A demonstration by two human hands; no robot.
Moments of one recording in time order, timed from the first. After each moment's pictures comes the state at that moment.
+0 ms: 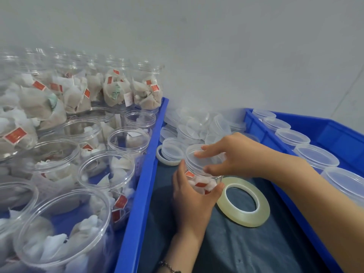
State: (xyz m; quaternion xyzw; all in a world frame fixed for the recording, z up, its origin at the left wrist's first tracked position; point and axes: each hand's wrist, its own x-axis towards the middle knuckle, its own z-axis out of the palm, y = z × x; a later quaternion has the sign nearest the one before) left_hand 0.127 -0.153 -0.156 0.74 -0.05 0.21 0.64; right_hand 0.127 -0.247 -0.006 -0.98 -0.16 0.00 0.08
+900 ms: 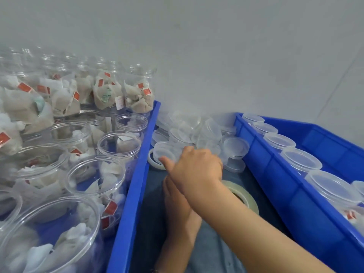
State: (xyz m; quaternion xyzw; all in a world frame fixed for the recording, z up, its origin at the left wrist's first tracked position) left_hand 0.134 -0.152 -0.145 0.78 -0.02 0.17 0.60; right_hand 0.137 -0.166 -0.041 -0.98 0.16 -0.02 -0.07
